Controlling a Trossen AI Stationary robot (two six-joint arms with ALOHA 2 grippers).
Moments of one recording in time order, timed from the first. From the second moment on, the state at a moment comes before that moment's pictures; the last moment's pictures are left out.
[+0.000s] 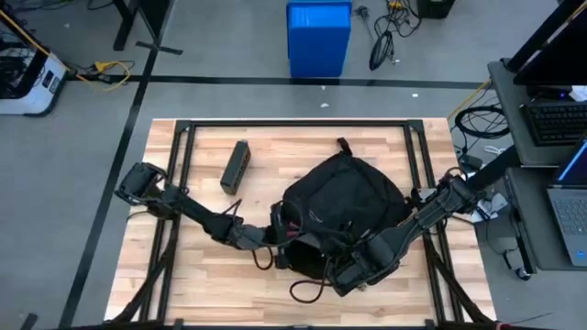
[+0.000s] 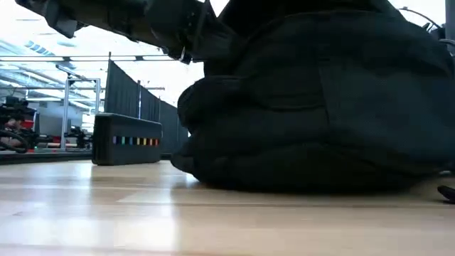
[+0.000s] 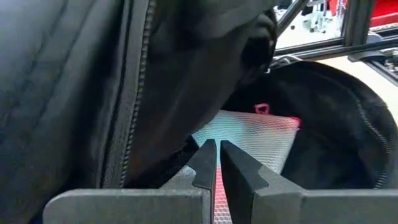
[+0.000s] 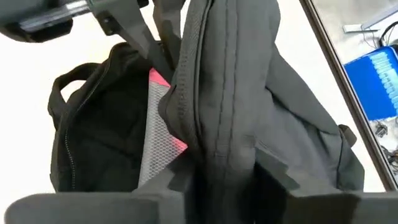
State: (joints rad) left arm -0.40 1.77 0.82 0.71 -0.53 0.11; right arm 0.59 1.88 1.83 -1.38 0.69 0.82
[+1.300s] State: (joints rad) left arm -0.28 1.94 0.99 0.45 -0.43 0.75; right arm 0.62 1.85 1.82 -1.43 0.67 0.83
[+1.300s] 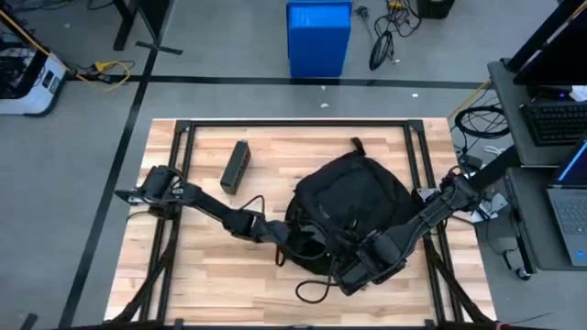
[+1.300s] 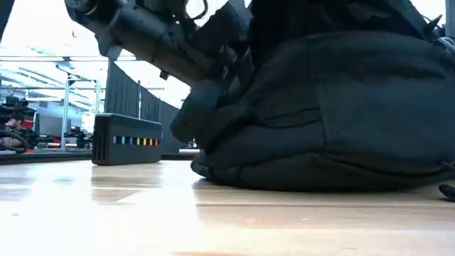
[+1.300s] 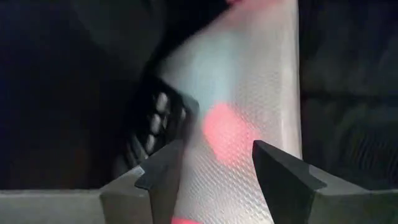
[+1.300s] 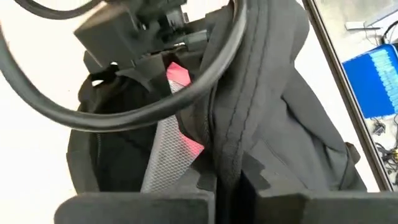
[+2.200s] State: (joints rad) left arm -0.25 2.04 1.20 0.39 -0.55 0.90; right arm 0.61 1.82 1.83 -1.57 0.73 1.00
